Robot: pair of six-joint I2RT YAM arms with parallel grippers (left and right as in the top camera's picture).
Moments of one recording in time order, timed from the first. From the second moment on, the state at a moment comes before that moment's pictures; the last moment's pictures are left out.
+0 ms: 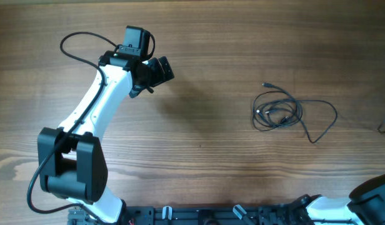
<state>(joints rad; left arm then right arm) -0.22 1.79 1.37 -0.78 0.10 -0.62 -0.98 1.62 1.32 -0.34 -0.38 0.26</state>
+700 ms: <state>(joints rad) -0.22 1.79 1.37 -0.78 0.10 -0.62 -0.32 1.62 1.20 -0.96 -0.04 0.53</state>
